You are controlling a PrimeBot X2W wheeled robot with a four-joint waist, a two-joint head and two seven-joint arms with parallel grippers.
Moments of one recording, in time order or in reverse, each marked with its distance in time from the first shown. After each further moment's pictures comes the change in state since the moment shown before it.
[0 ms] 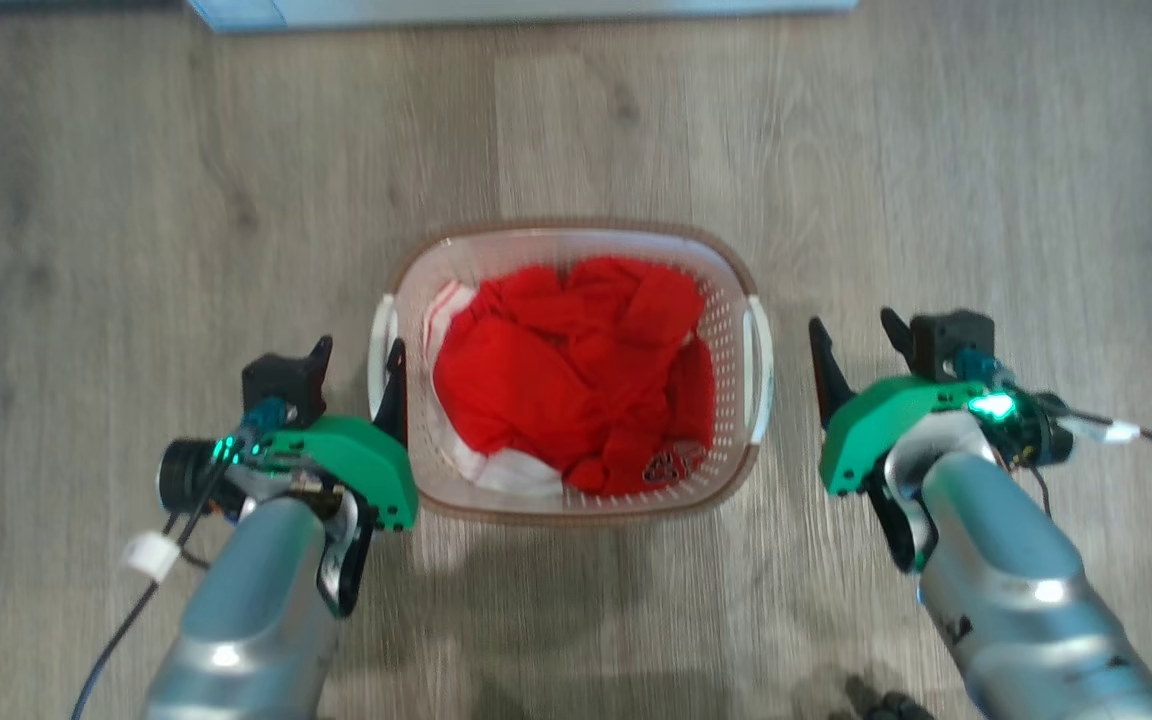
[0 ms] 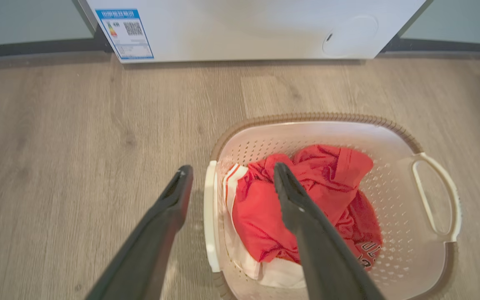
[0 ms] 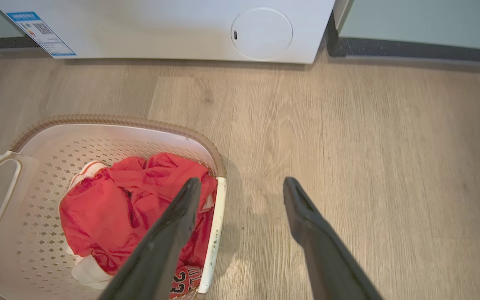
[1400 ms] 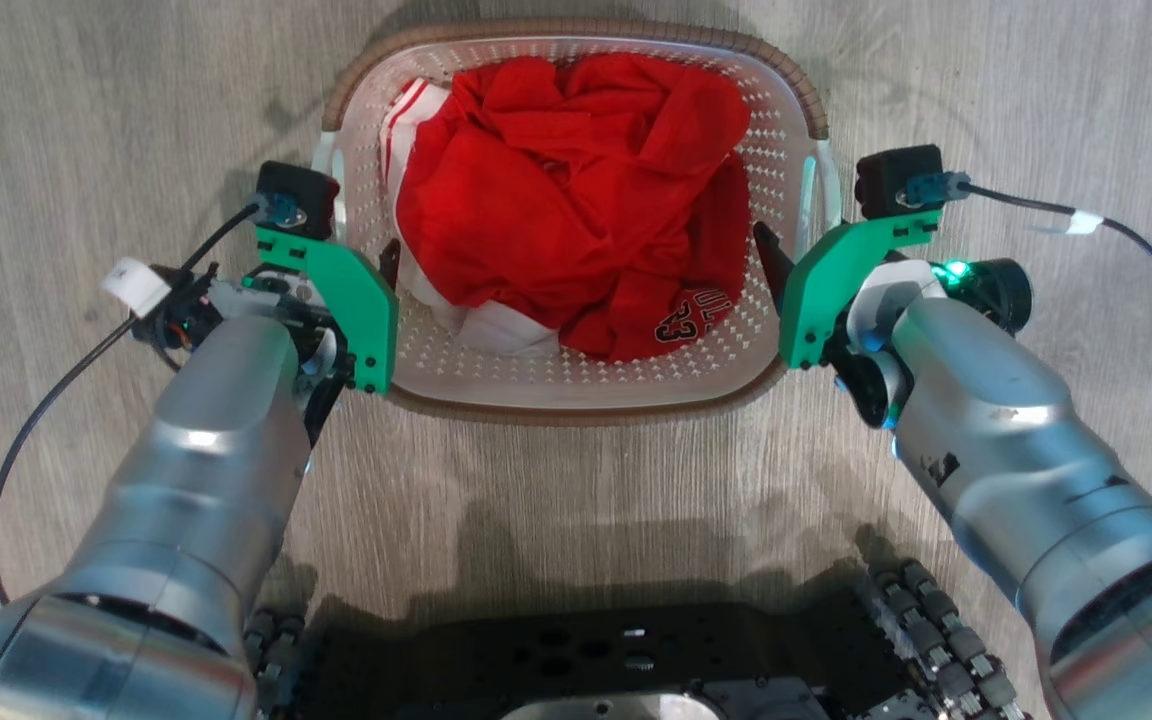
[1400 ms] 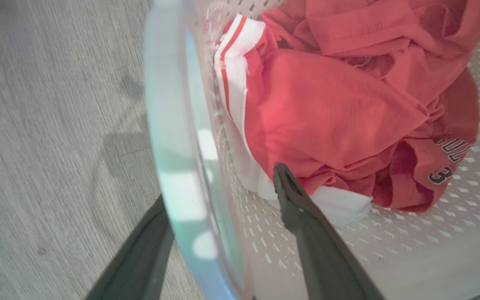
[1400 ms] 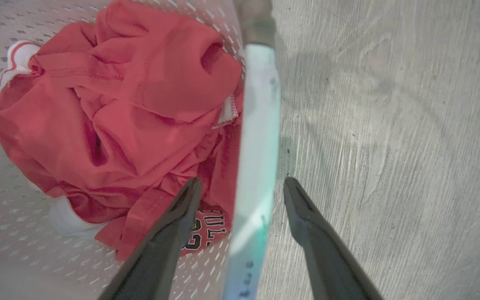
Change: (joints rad) left arm -0.510 -0.015 -0.199 0.546 -0.058 -0.149 0.176; right arm -0.405 -0.016 0.475 0.286 0.511 0.000 0.177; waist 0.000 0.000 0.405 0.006
